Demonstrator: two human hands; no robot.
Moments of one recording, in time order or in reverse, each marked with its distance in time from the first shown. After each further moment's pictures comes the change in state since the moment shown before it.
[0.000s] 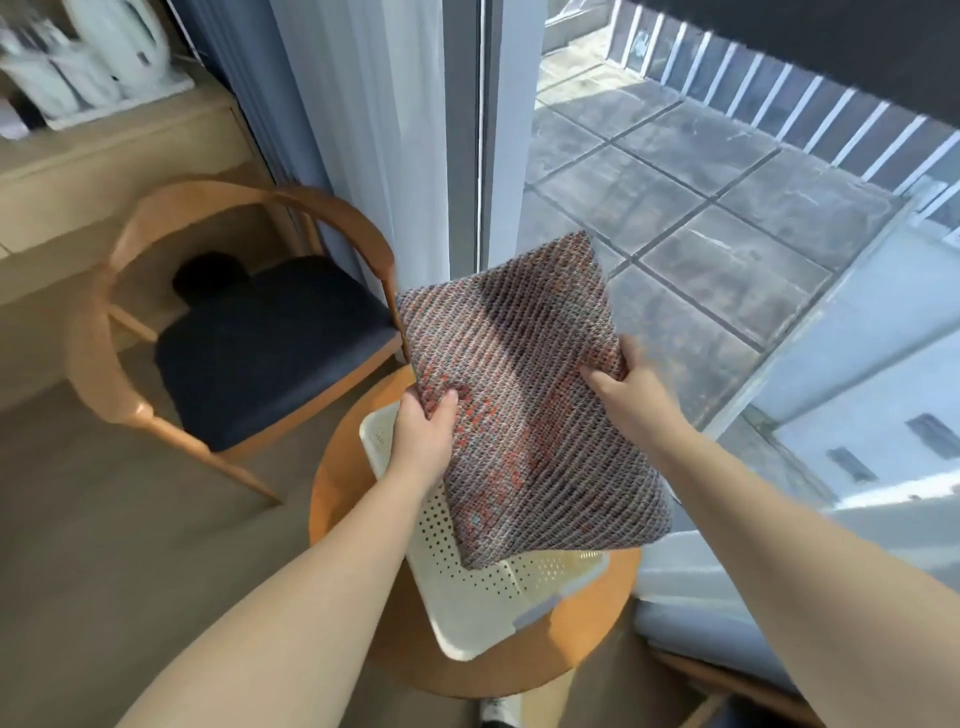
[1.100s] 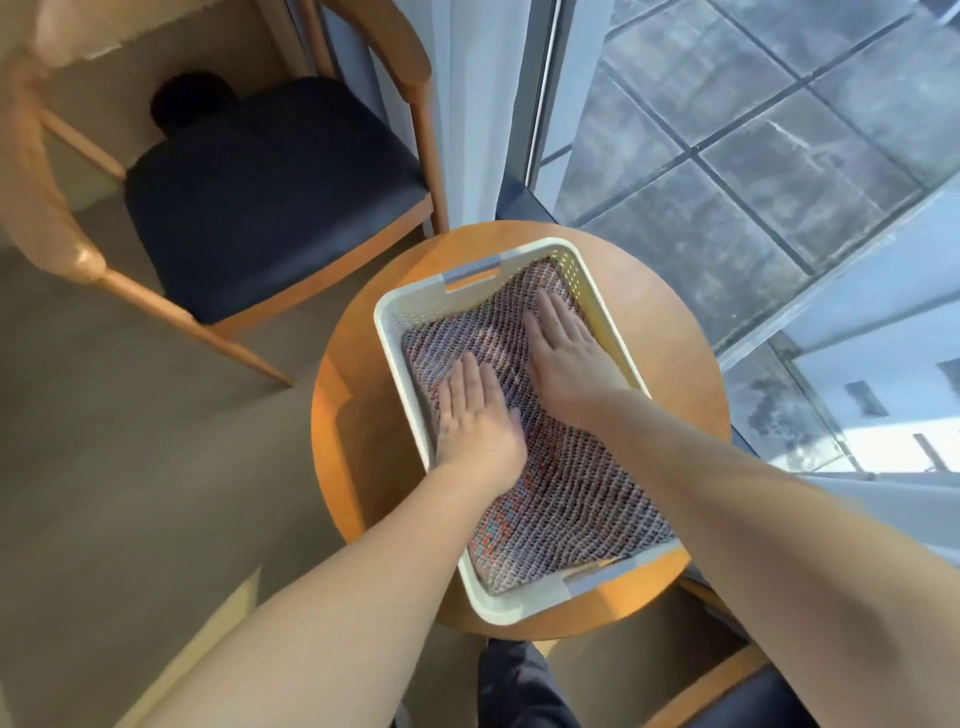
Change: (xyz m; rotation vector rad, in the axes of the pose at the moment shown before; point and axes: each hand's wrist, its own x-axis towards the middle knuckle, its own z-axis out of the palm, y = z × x) left_hand 0.027 -0.170 0.022 1.198 -0.219 0.056; right_hand 0.041 0.101 0.218 -0.884 -0.416 -0.573
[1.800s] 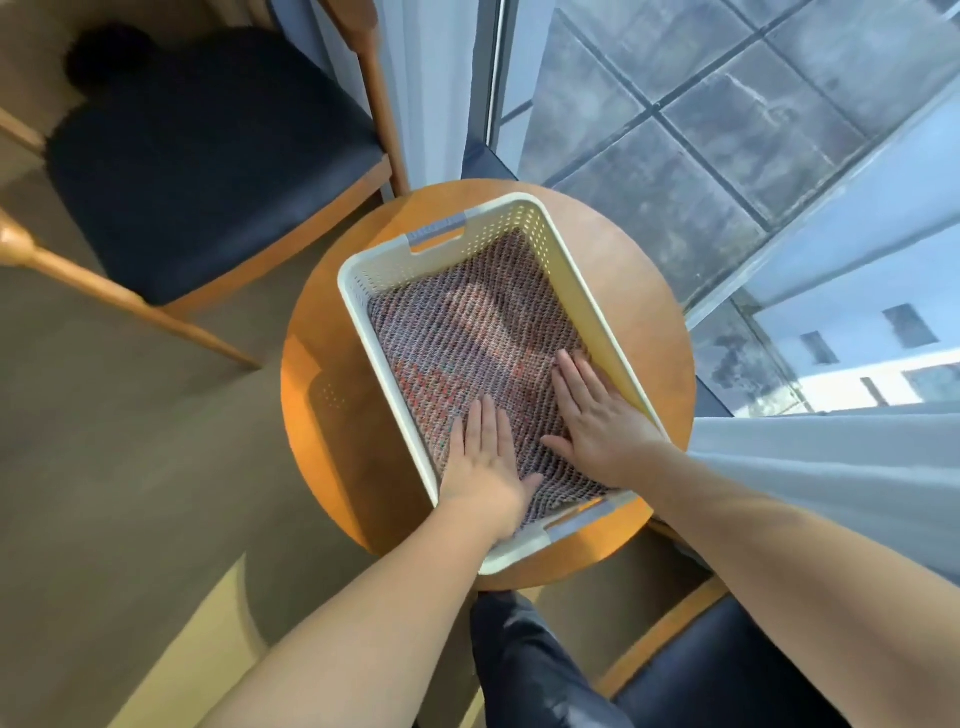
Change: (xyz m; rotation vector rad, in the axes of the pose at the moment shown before) left_hand -0.052 0.007 0.053 0.327 -0.290 0.203; right_hand -0.106 0.019 0.049 -0.079 -0.285 0.041
